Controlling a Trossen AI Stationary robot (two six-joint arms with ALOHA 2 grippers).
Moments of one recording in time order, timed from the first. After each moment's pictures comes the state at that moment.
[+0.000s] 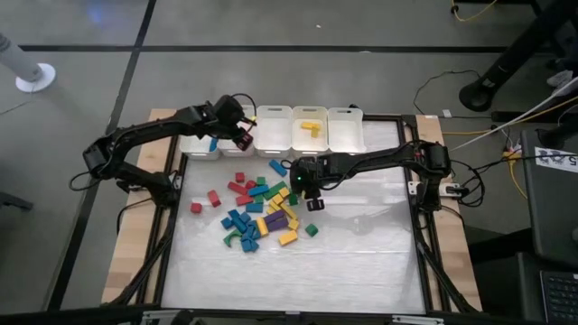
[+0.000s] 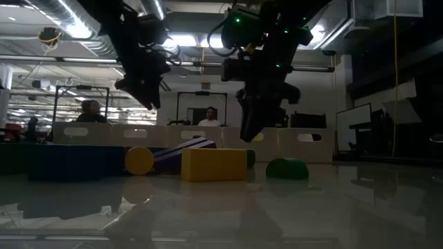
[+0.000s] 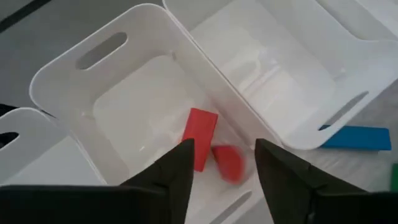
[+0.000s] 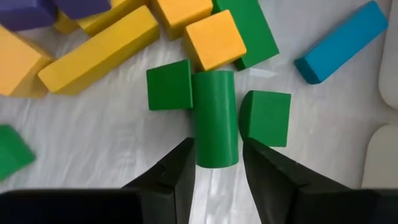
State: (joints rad) left arm 0.63 1.34 0.99 -0.63 -0.17 -0.21; right arm -0.05 1.90 1.35 -0.61 0.03 -0.26
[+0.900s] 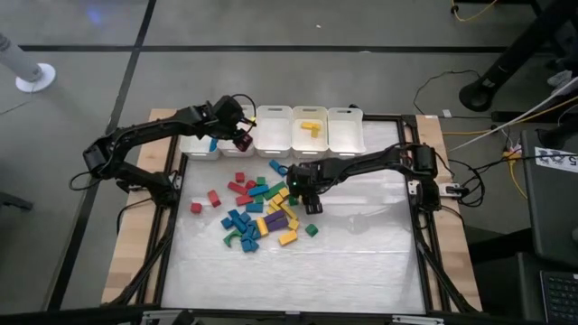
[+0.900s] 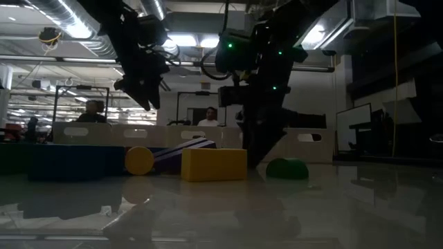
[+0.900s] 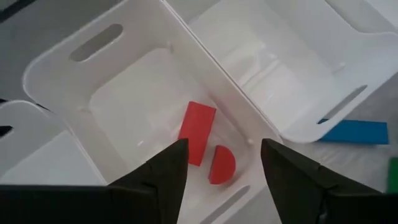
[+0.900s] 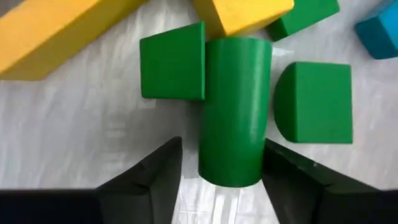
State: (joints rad) left arm 0.63 1.35 0.99 -0.65 -0.15 -0.23; right arm -0.05 2.01 1.35 -0.60 0.03 -0.24
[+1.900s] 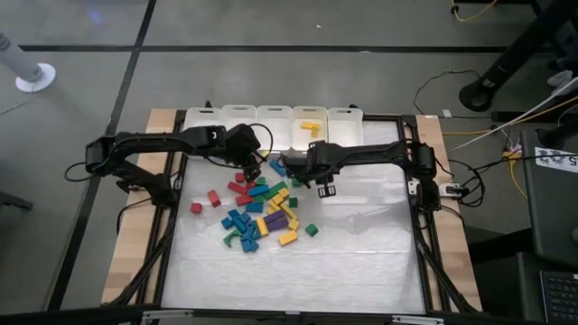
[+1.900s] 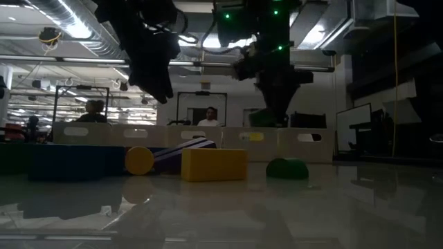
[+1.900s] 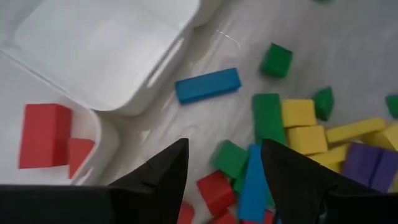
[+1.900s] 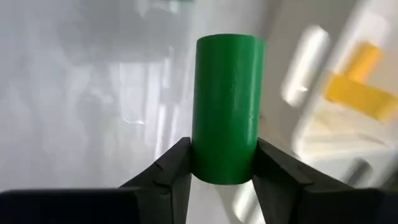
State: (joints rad) left arm 0.29 1.35 0.99 -0.63 -0.06 -0.27; right arm -0.08 2.01 1.72 -1.31 0.38 -0.24
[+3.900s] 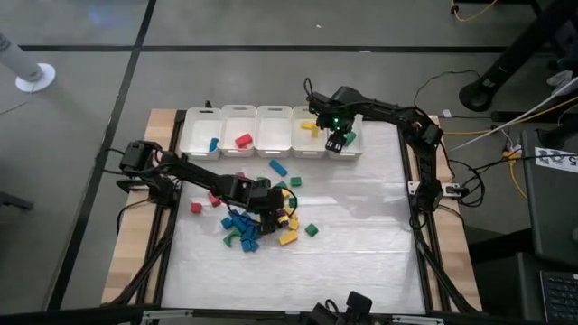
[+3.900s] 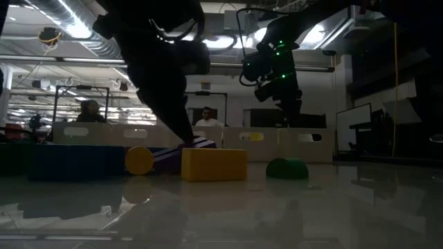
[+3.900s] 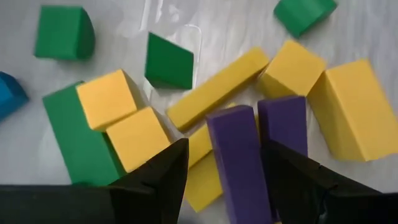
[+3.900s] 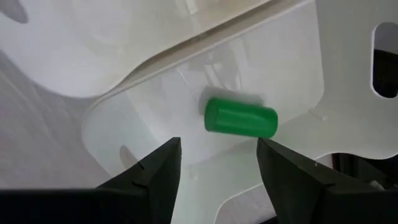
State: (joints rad) left arm -0.15 1.72 0.99 -0.29 -0.14 -0.27; right arm -0.57 2.01 1.73 -1.32 0.18 -0.15
